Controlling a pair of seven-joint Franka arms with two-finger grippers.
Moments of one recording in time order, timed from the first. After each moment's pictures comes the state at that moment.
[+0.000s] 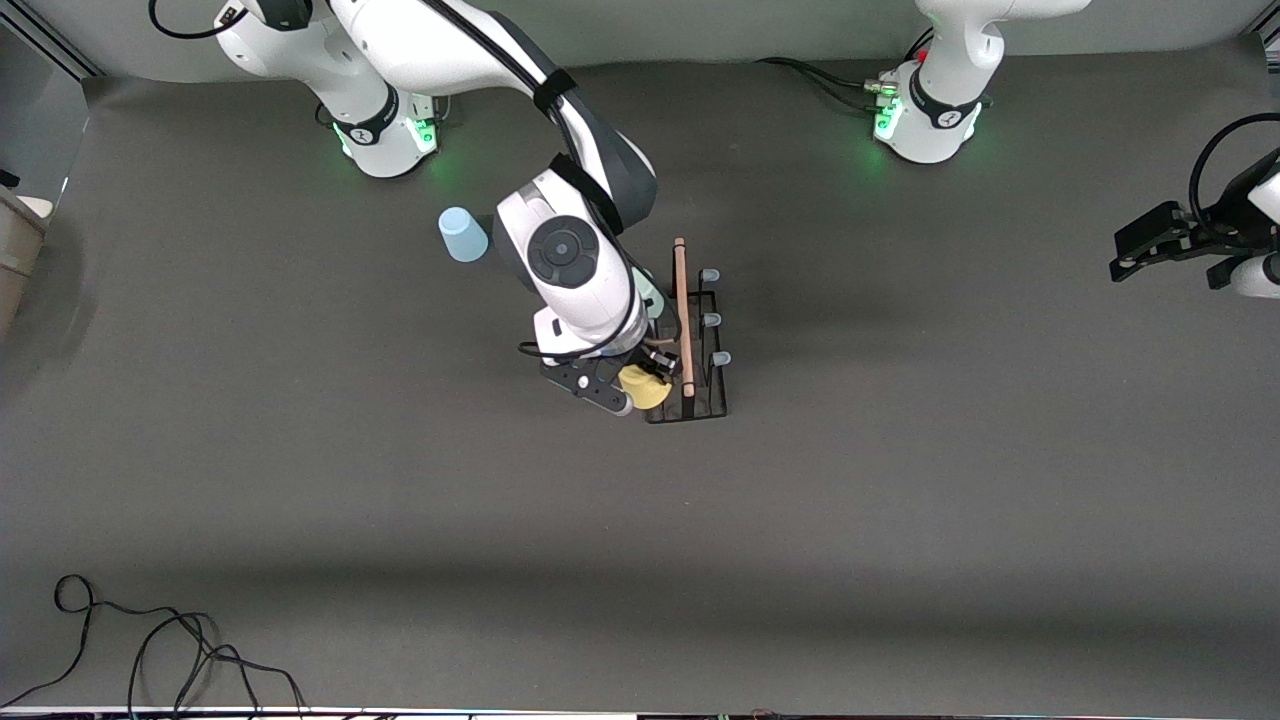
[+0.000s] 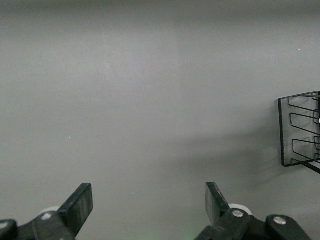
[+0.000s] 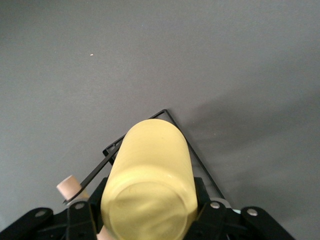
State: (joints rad) left arm -0.04 -0.02 0.03 -1.59 -0.03 1.56 0.08; right arm 0.91 0.67 -0.25 -1.41 0.33 2.15 1.08
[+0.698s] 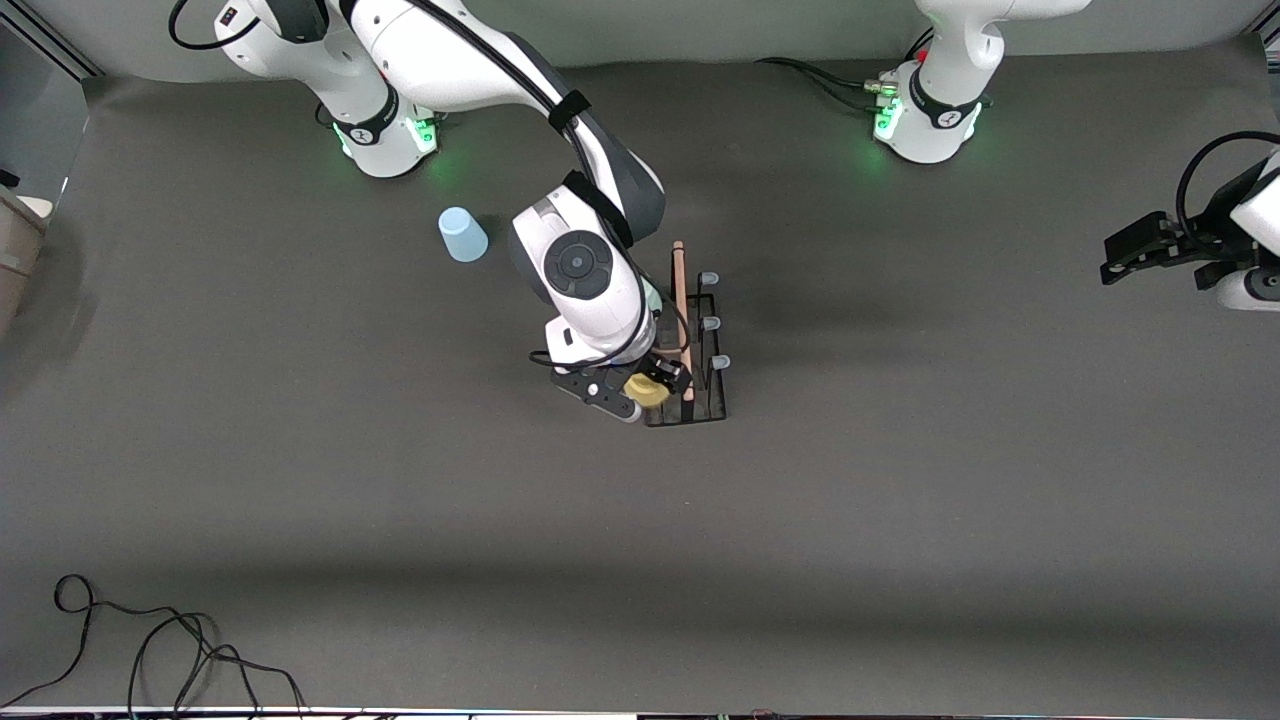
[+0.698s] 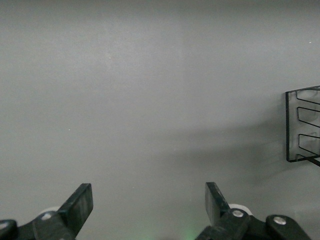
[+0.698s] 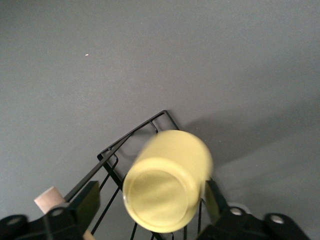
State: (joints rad) left arm -0.04 -0.01 0.03 -1.60 -0.01 1.55 0.06; right arm 0.91 0.70 -0.25 -1.41 0.33 2.18 1.08
